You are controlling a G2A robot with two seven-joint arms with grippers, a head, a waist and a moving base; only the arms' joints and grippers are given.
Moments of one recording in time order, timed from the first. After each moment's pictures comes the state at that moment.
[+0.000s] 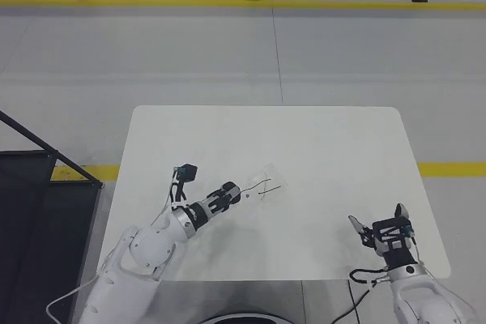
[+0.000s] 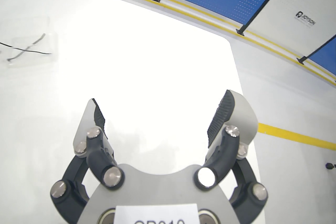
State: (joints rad) left arm 1.39 -1.24 -1.31 -1.79 0.28 -0.09 -0.57; right arm -1.87 -1.14 1.67 -2.04 -1.43 -0.12 0.06
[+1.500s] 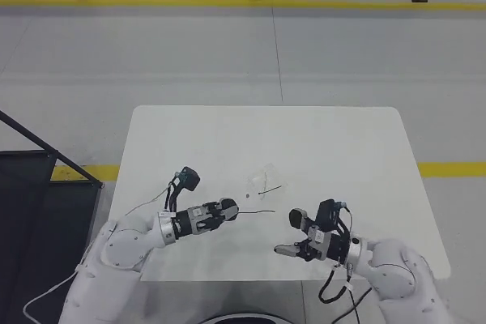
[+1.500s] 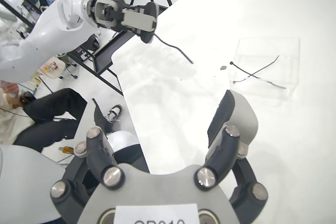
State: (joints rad) left arm 1.37 -1.18 -1.39 -1.75 0.26 -0.56 -0.84; right arm -1.41 -1.11 1.36 -1.76 -0.47 -0.69 0.71
